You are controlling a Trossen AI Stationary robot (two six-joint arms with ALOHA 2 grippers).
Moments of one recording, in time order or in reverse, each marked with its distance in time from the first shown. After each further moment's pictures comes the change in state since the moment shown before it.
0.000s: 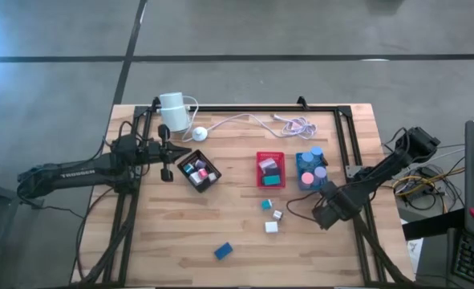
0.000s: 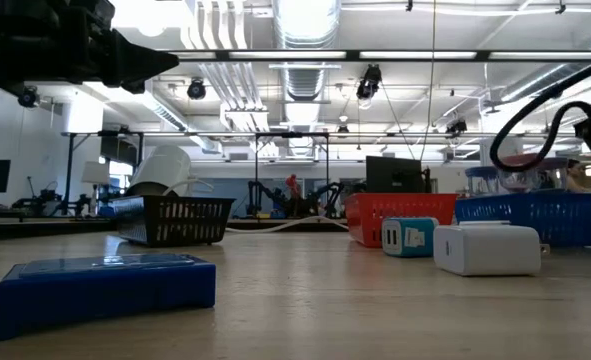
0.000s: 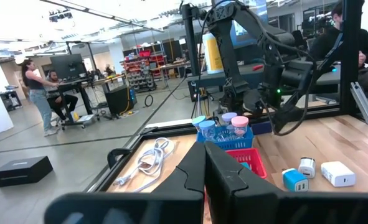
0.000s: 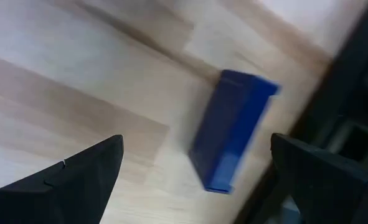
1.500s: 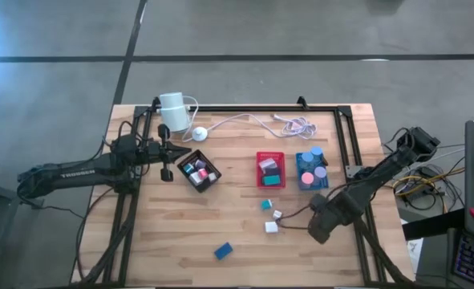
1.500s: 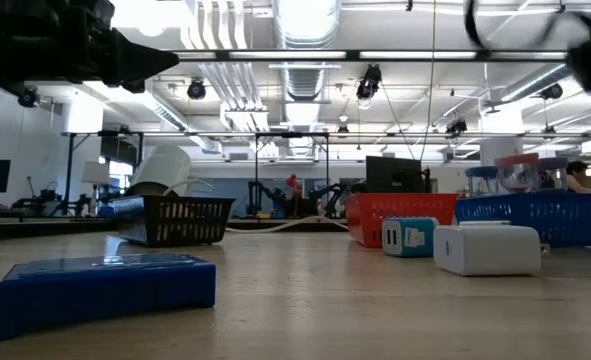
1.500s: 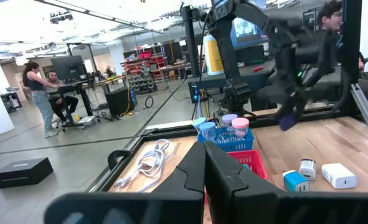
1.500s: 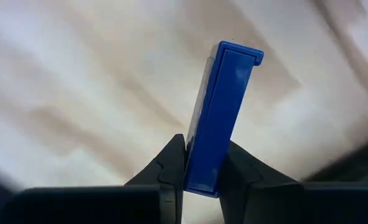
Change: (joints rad) left arm 0.000 0.000 0.000 0.007 -0.001 0.000; right arm 0.007 -0.001 0.184 0.094 -0.100 -0.283
